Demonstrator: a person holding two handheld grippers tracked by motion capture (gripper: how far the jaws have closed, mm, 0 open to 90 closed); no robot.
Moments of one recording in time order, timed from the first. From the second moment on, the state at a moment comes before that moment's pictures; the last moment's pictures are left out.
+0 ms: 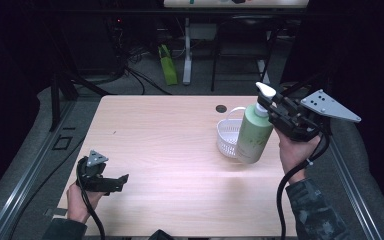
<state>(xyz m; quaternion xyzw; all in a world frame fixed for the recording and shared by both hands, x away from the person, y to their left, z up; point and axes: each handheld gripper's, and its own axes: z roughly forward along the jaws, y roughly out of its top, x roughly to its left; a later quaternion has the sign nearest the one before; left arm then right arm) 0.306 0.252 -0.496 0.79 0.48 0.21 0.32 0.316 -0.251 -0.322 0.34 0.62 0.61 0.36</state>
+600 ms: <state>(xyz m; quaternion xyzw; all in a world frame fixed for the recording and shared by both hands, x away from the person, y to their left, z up) 0.306 0.252 -0.497 0.79 0.48 0.21 0.32 0.331 -0.251 -0.295 0.34 0.61 0.61 0.37</state>
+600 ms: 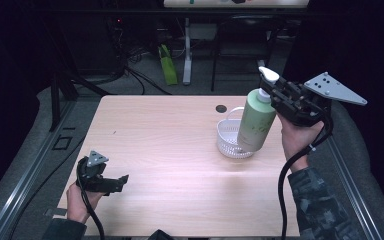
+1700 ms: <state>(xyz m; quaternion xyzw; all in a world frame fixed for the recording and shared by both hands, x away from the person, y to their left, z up) 0.305 0.253 -0.496 0.79 0.48 0.20 0.32 0.363 -0.248 -0.276 0.35 0.61 0.60 0.38</state>
